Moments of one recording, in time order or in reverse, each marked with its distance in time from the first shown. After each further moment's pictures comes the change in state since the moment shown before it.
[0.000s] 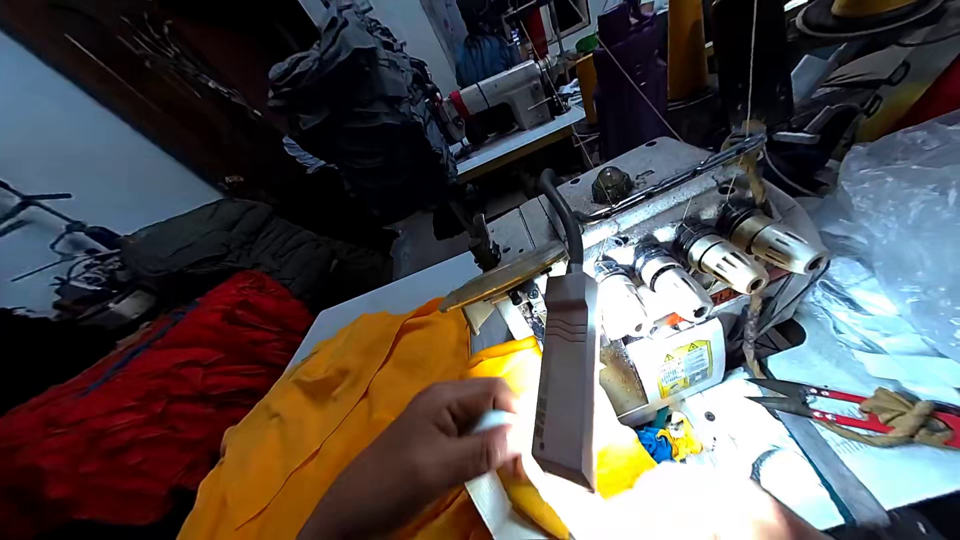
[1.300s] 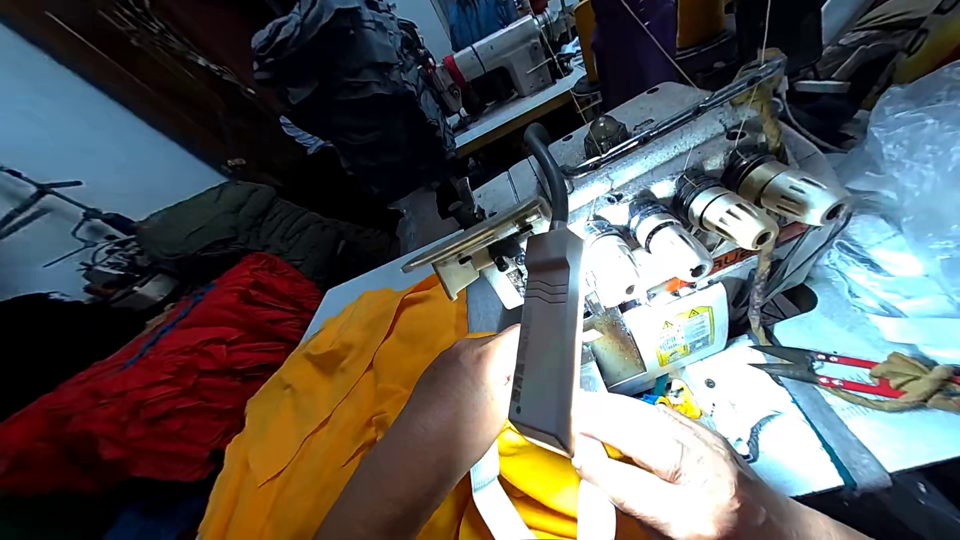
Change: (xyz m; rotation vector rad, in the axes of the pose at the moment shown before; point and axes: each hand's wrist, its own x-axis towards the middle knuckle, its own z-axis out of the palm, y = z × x) left_hand 0.021 -0.028 0.019 0.929 0.170 -0.188; right_hand -0.019 0.058 0.053 -0.329 0.251 -0.190
